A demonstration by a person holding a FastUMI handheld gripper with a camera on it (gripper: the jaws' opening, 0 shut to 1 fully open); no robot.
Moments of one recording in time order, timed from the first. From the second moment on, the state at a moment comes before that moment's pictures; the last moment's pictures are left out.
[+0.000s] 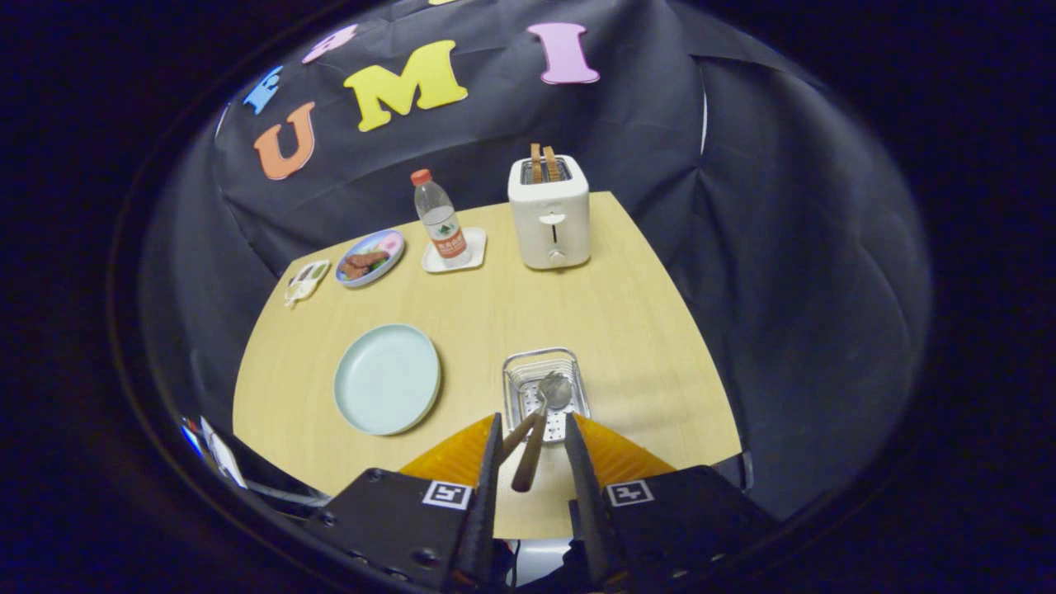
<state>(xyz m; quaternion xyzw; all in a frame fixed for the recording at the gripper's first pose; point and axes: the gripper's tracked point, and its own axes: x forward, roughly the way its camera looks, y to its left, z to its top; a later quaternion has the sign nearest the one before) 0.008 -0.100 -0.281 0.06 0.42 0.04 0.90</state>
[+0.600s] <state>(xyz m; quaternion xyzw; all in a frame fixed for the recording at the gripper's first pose) 0.025 -0.071 -0.199 0.03 0.29 0.06 0.96</state>
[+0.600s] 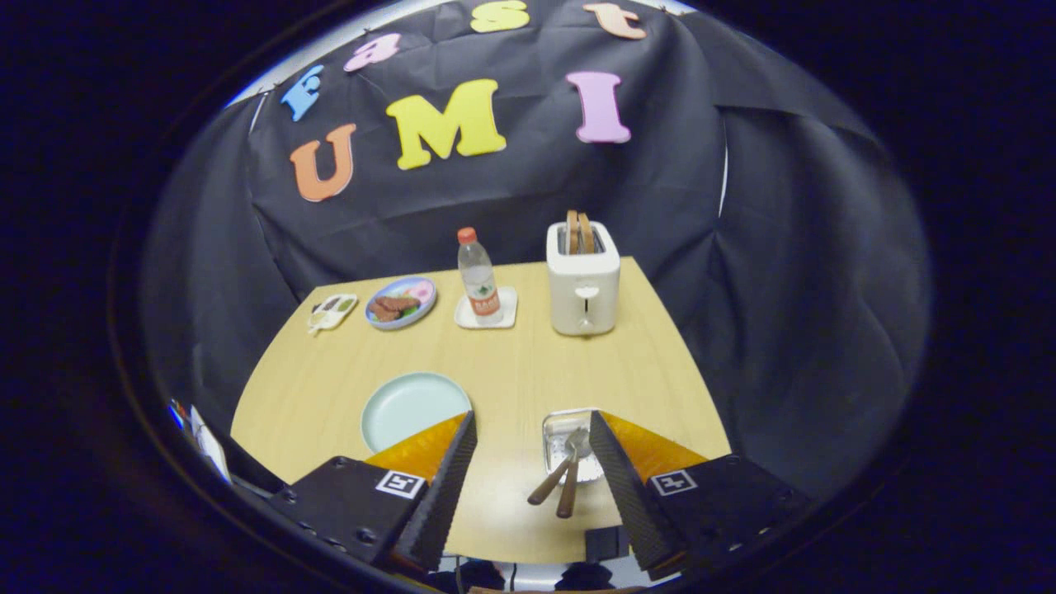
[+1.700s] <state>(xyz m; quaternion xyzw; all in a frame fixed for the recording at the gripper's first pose) -0.033 -0.002 -0.002 -0.01 -0.02 0.07 1.00</state>
